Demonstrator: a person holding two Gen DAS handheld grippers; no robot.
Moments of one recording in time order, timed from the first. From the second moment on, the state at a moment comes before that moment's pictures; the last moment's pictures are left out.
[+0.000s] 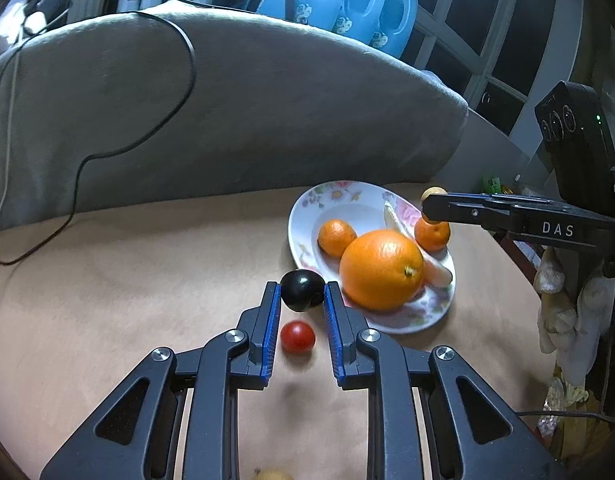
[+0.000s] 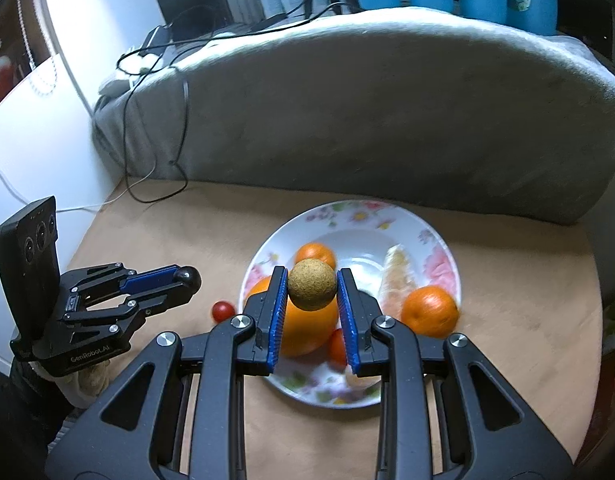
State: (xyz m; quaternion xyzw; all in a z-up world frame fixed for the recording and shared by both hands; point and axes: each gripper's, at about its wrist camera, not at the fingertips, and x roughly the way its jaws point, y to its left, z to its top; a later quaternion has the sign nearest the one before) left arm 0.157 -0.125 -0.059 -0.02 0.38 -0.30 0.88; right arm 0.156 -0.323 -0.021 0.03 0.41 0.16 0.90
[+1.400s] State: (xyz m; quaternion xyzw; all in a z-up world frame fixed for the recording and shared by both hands) left arm 0.190 -0.145 -0.069 -0.01 0.38 -0.33 0.86; right arm 0.200 -0.344 -0.037 0.06 0.43 0.14 0.89
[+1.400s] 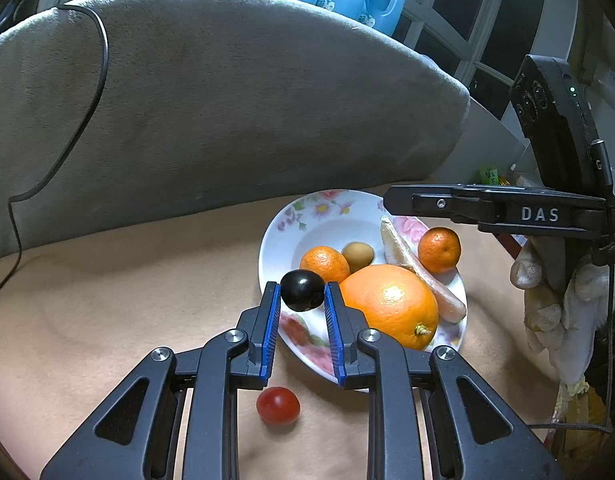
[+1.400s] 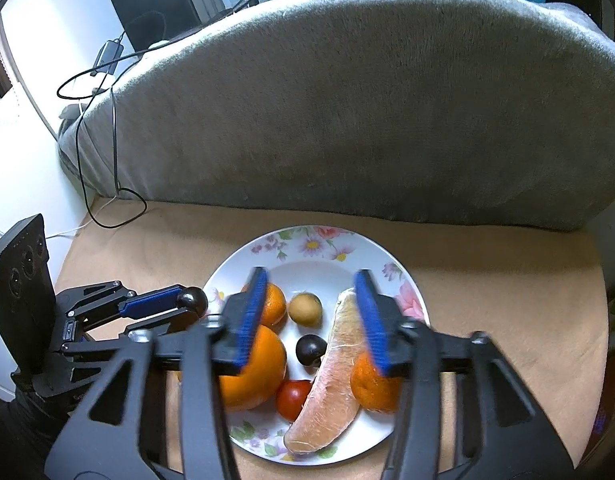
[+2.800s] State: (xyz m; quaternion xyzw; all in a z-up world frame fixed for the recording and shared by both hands) left arm 0.140 -0.136 -0.036 0.04 0.34 -0.29 0.89; right arm 0.166 -0.323 -0.006 0.02 0.39 0.13 0.91
